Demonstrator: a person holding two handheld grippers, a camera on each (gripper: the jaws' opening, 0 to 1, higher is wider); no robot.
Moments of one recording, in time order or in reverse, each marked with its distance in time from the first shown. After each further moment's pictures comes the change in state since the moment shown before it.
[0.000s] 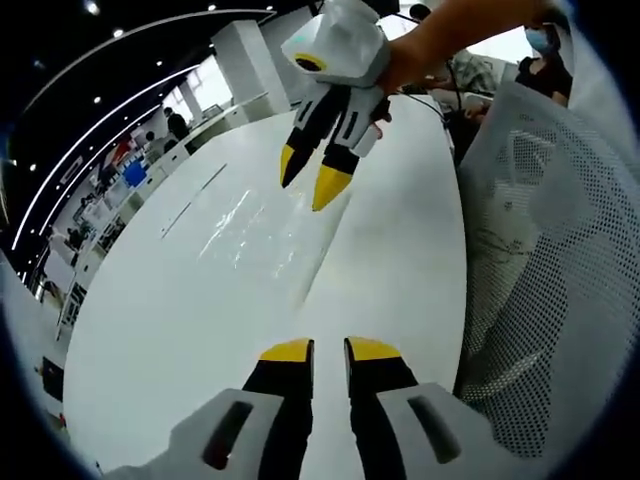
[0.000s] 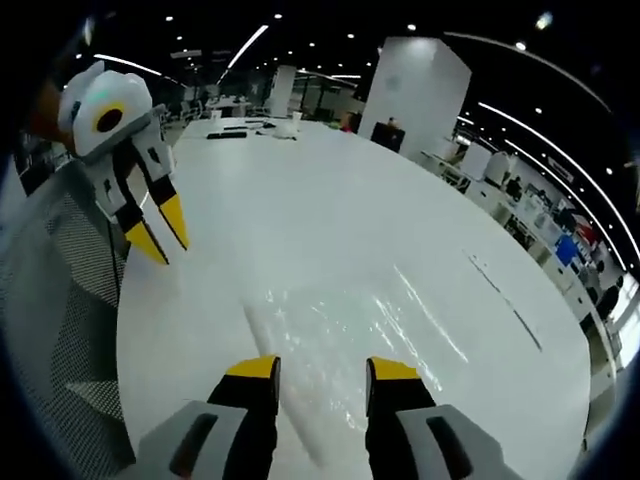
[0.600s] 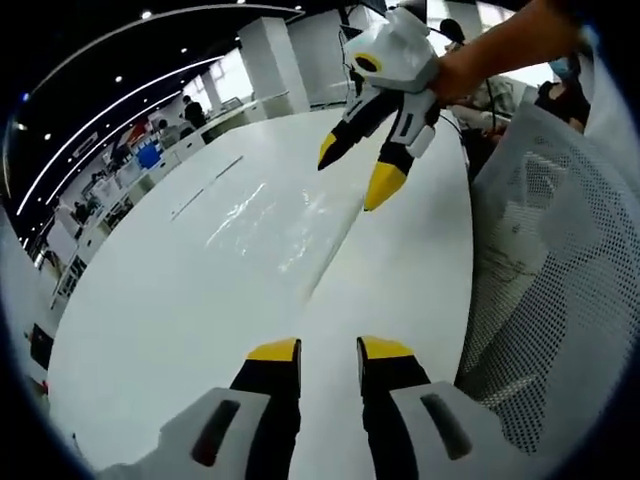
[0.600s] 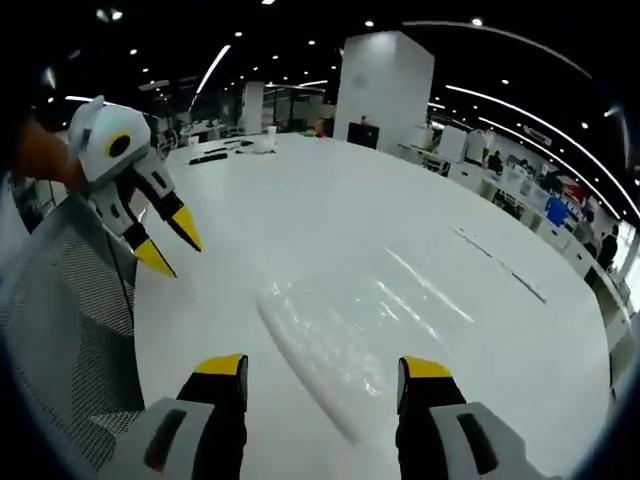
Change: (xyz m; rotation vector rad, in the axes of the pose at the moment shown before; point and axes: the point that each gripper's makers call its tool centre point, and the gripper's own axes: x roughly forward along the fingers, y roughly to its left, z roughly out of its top) left arm -0.003 0.006 -0.006 -0.116 -0.019 0.030; right arm -0.018 0.008 -0.016 0.193 -0.050 -0.025
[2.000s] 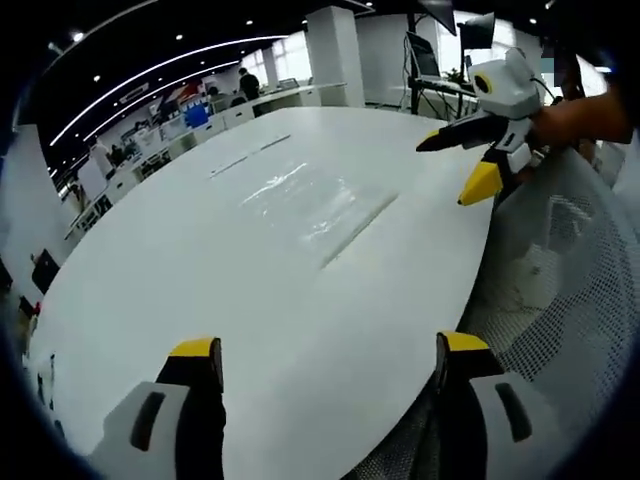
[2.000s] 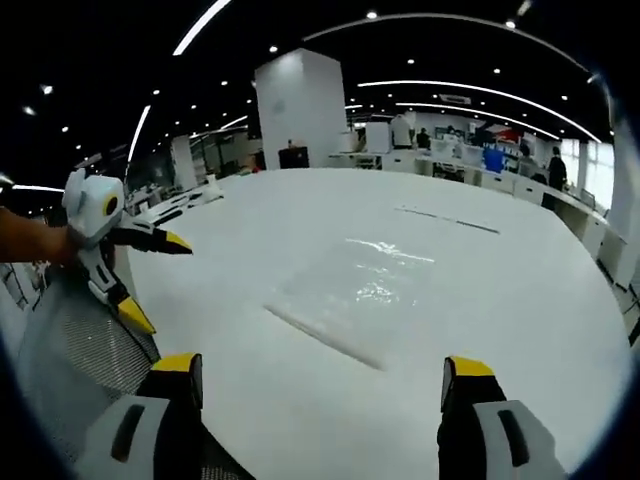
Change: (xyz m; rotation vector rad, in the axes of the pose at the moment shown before) left arm -0.027 -0.008 -0.018 -0.218 0.019 0.124; right arm -0.062 0.028 -0.020 0.289 -0.136 -0.160
